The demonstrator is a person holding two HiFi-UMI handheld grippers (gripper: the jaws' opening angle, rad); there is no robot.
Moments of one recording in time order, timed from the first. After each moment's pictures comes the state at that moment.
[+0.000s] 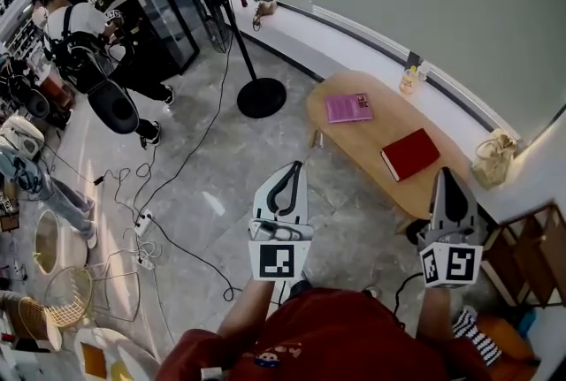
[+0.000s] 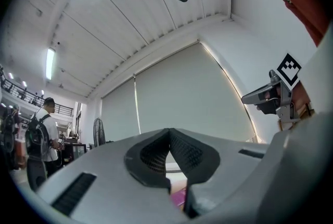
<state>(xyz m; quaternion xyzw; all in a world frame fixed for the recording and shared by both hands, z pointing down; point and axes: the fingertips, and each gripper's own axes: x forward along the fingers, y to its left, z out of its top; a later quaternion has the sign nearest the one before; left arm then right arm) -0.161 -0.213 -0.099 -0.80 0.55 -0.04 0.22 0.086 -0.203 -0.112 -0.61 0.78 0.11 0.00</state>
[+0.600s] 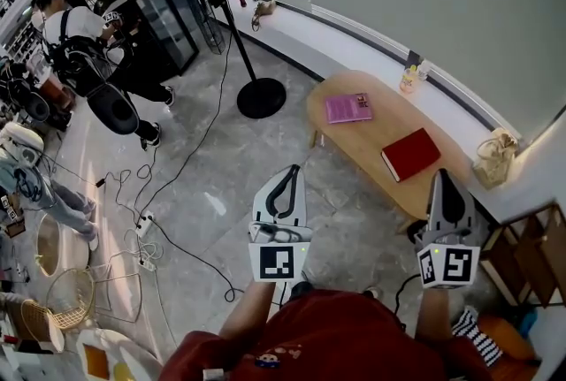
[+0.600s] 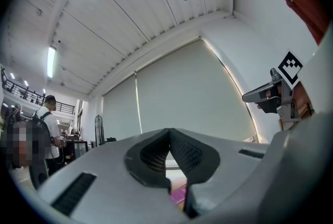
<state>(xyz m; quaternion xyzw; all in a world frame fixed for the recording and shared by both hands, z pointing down) -0.158 -0.222 -0.092 -0.80 0.56 -0.03 0.20 0.088 -0.212 -0.106 -0.61 0.79 0.10 0.01</state>
